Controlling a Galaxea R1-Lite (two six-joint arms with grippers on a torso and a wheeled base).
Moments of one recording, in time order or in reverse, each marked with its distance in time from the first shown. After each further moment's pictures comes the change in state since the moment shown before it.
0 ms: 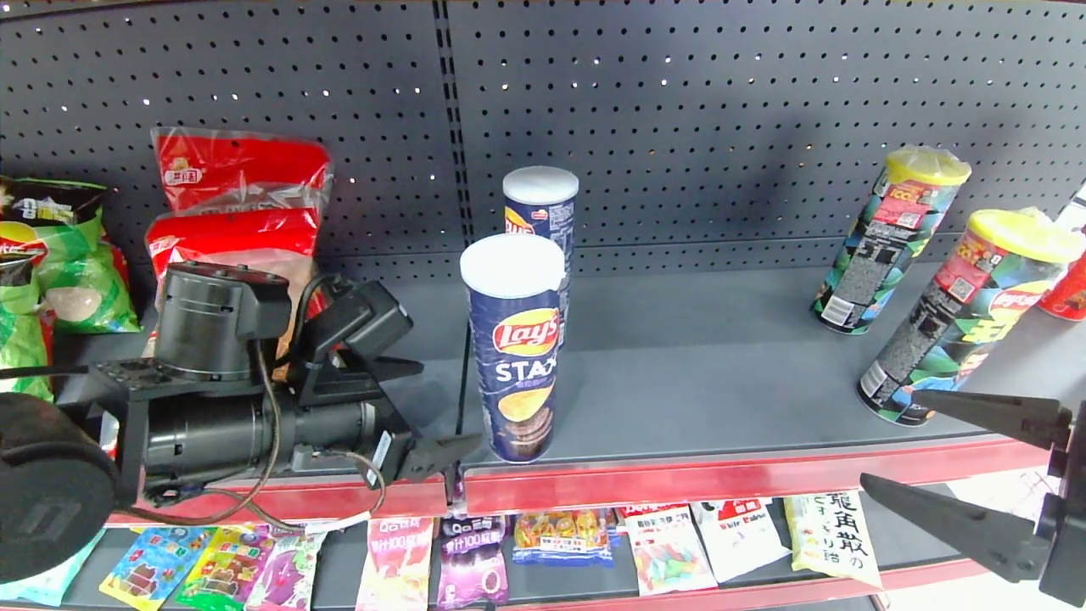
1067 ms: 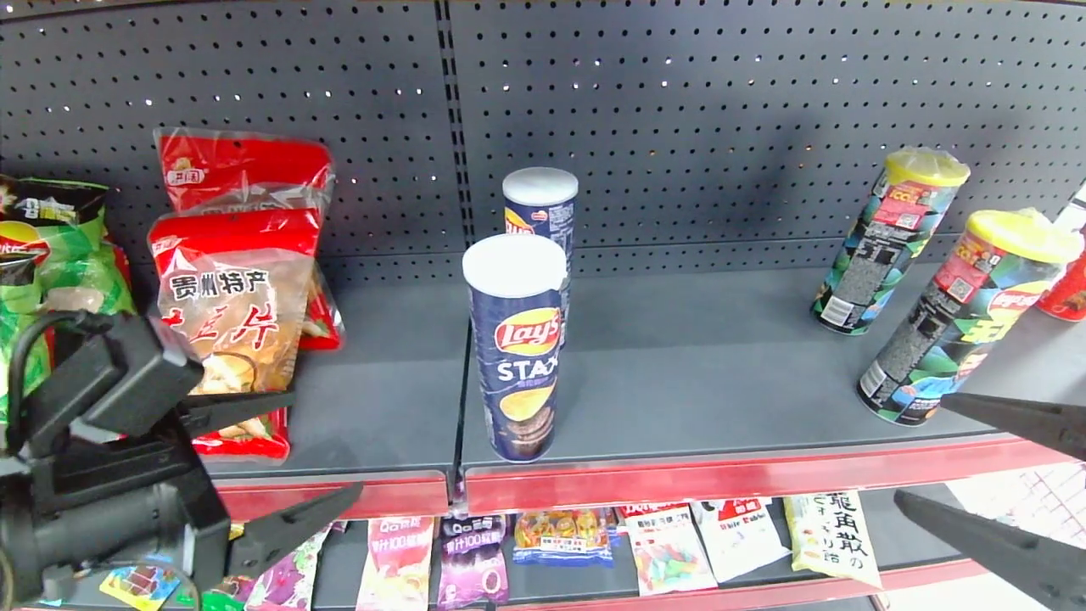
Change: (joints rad) left arm 0.103 -0.420 0.203 0.116 0.008 -0.006; right arm 0.015 -0.079 0.017 0.002 0.004 -0.007
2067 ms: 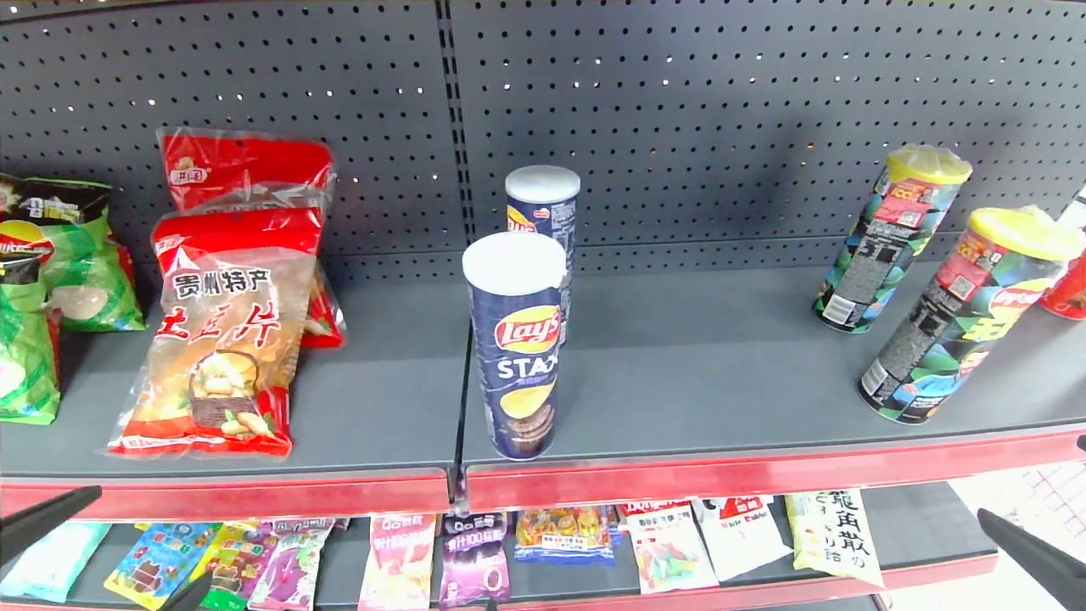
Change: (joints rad) left arm 0.131 -0.510 0.290 0.052 0.212 0.000; right arm -0.127 -0.218 0.165 0.011 -0.256 -0.104
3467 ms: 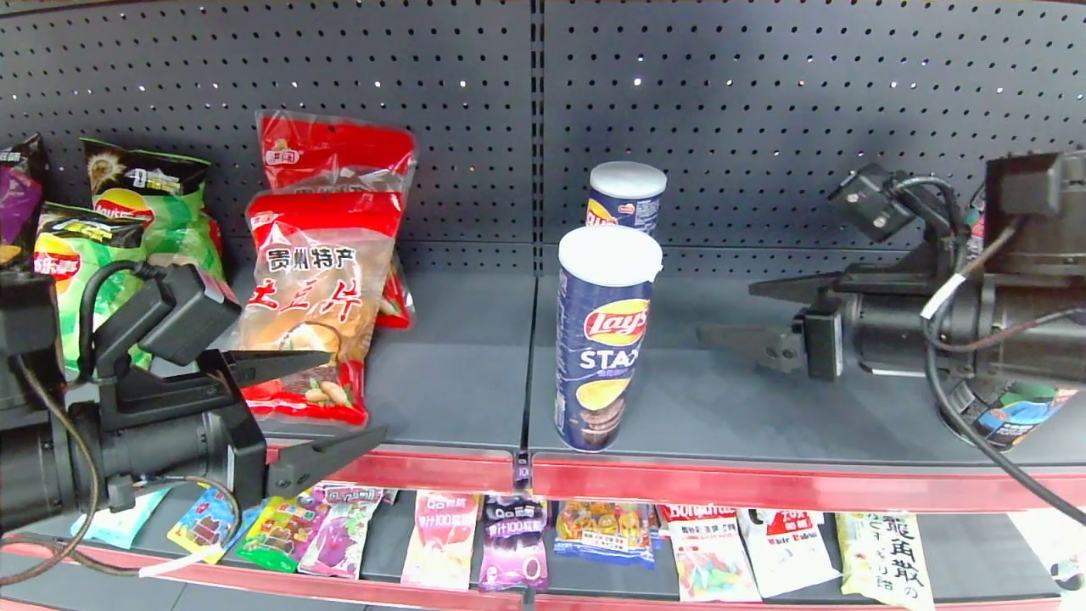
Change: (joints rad) left arm -0.005 0.647 -0.334 -0.172 -0.419 0.004; right arm 0.111 0.792 -0.591 -0.040 0.313 0.101
